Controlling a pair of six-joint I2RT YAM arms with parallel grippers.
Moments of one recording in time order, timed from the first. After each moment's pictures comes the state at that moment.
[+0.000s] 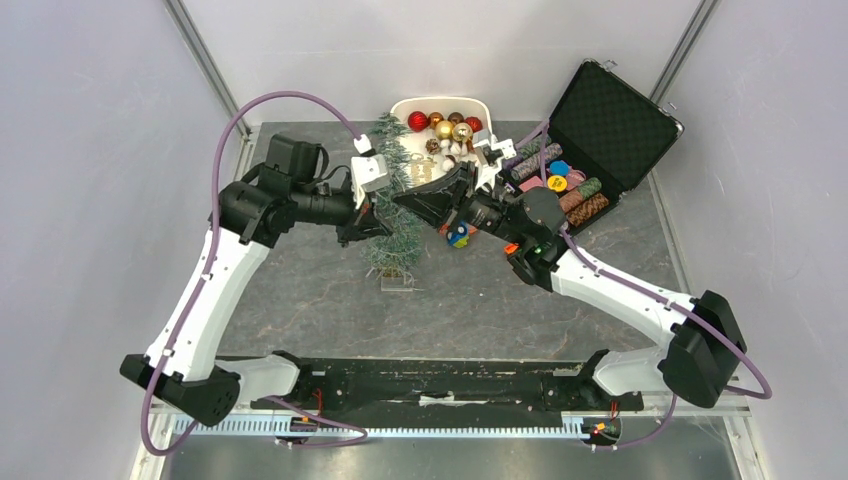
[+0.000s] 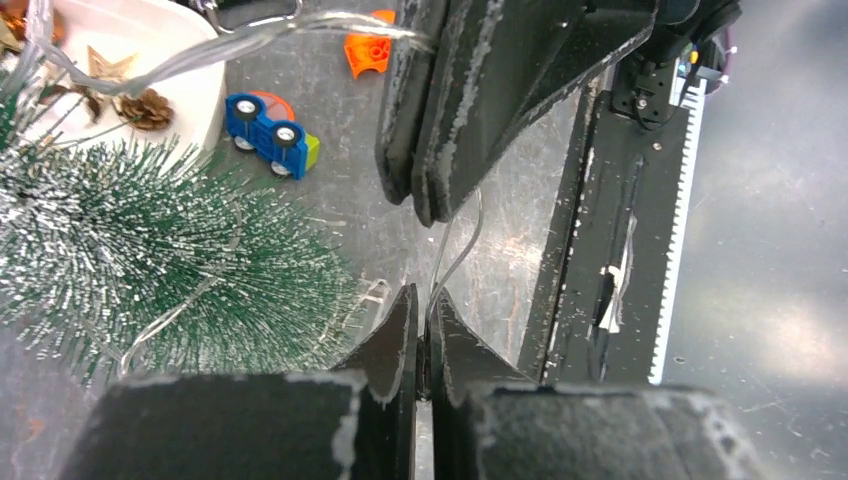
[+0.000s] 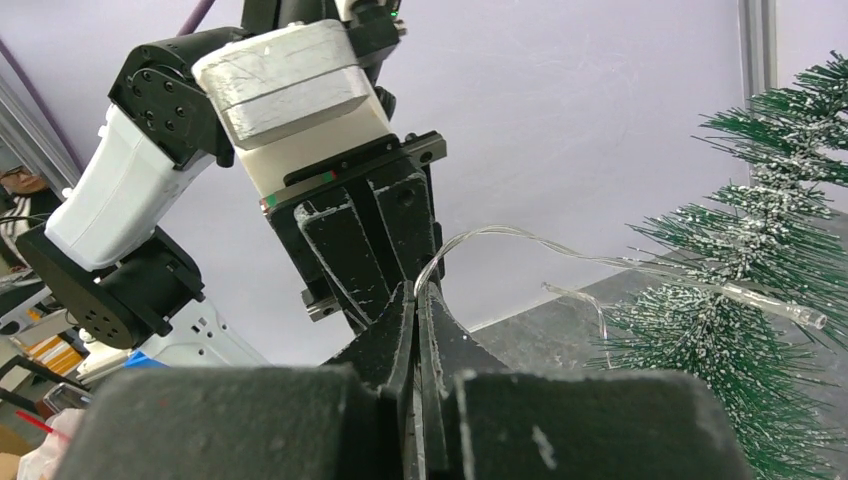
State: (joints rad) left arm -0.43 1.23 1.56 -1.08 0.77 0.50; right arm 0.80 1.33 0.99 0.77 -0.44 0.58
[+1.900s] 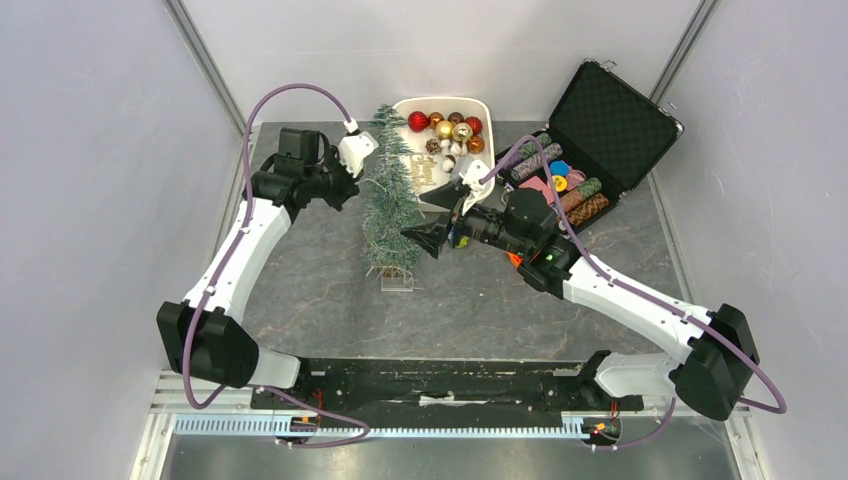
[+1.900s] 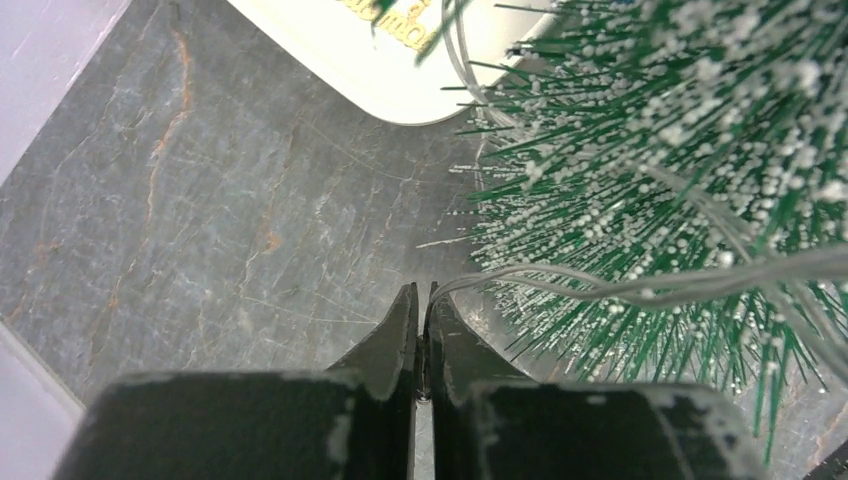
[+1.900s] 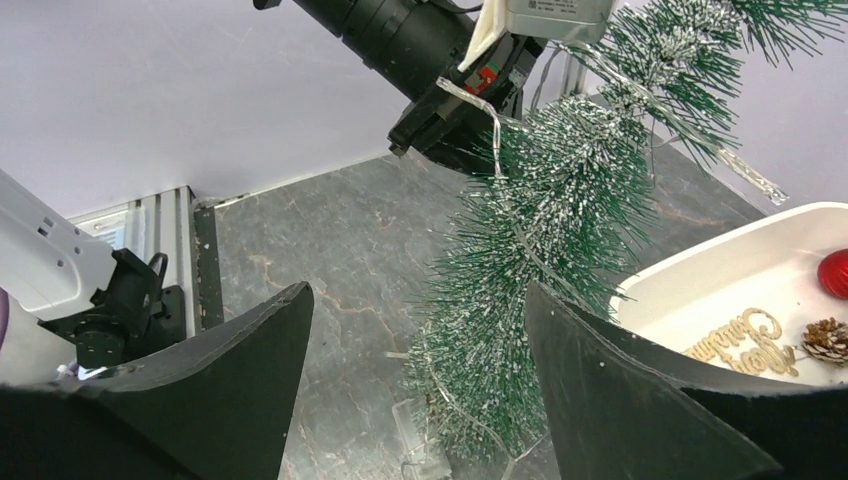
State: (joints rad) left arm -0.22 1.40 1.35 -0.67 0.35 0.56; right arm 0.81 1.25 0.96 0.36 -0.35 0.06
